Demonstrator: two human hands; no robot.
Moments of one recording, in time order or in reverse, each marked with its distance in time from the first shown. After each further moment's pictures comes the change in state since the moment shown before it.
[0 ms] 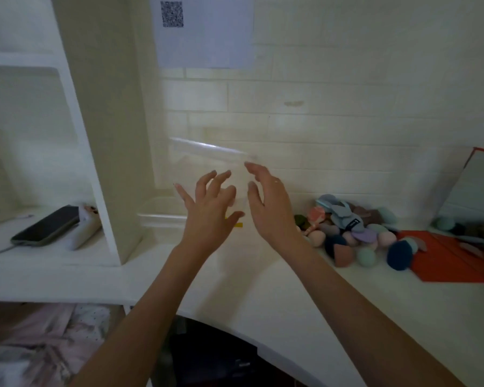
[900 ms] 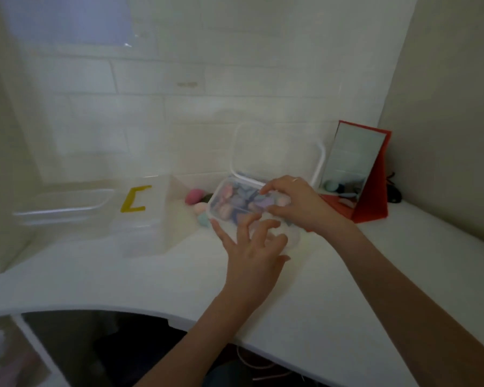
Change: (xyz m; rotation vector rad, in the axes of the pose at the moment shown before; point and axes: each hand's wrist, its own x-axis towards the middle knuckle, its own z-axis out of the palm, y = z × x) left_hand -0.078 0.240 0.035 -0.218 0.077 0.248; right_hand -0.069 0.078 -0.214 -0.424 -0.265 0.169
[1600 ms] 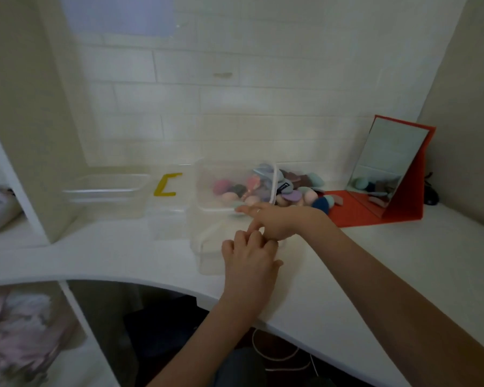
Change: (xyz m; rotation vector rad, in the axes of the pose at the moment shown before) left_hand -0.035 -0.021 -0.036 0.079 -0.253 -0.216; right_hand 0.016 -0.063 0.056 -0.276 -0.845 -0.085
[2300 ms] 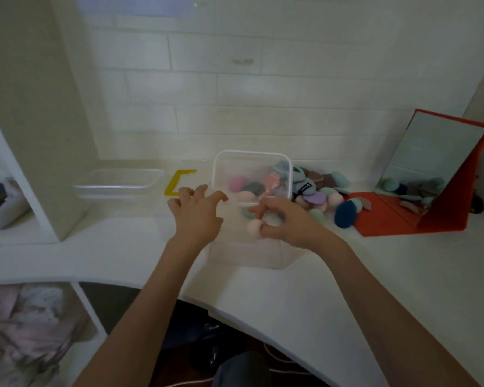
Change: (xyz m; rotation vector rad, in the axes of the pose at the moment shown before) left_hand 0.077 -0.121 -0.005 0.146 -0.301 -0.355; right_hand 0.036 0.026 0.037 0.641 0.560 -0.146
